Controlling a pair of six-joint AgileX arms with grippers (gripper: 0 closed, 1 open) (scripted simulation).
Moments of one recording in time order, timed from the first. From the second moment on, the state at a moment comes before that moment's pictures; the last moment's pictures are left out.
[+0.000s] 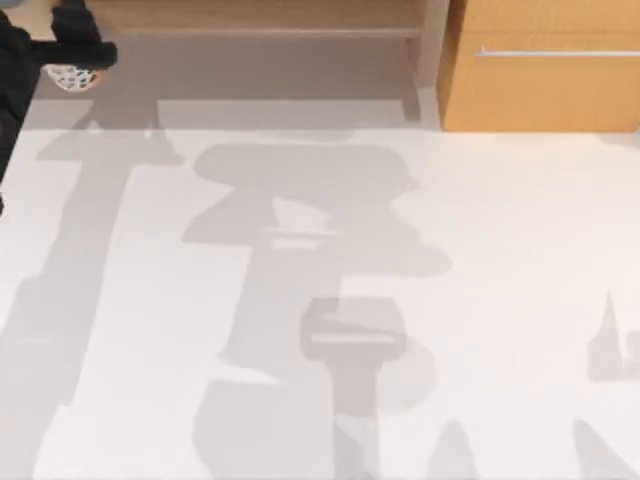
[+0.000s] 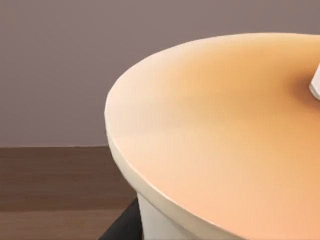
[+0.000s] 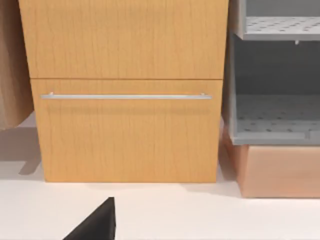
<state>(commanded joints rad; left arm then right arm) -0.07 1.74 0.78 1.07 0.04 0.00 0.00 0.00 0.00 0.00 0.00 0.00</state>
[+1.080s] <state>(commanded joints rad) -0.24 1.80 1.42 0.24 -0.20 -0.02 0.00 0.00 0.00 0.00 0.00 0.00</state>
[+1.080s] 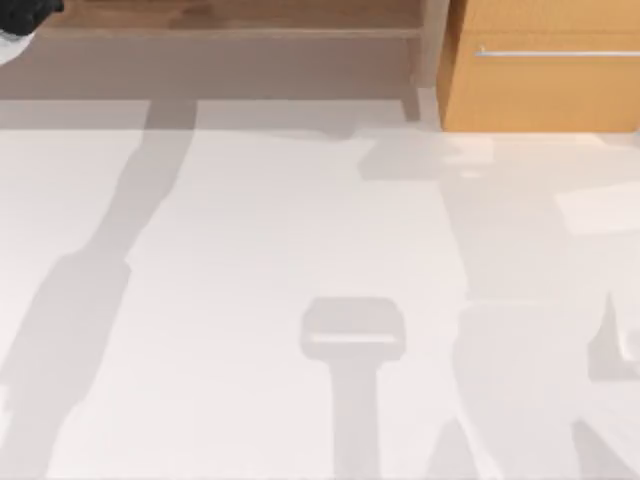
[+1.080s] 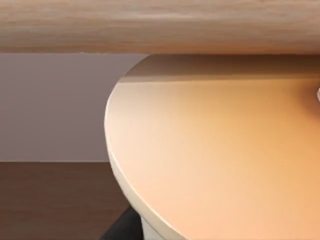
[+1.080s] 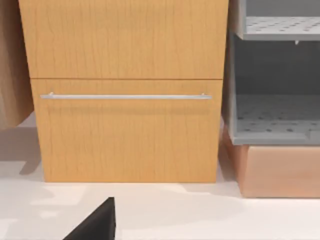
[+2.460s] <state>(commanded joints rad) -0.23 1.96 1.49 0.33 -0.18 -0.02 0.00 0.00 0.00 0.00 0.00 0.00</state>
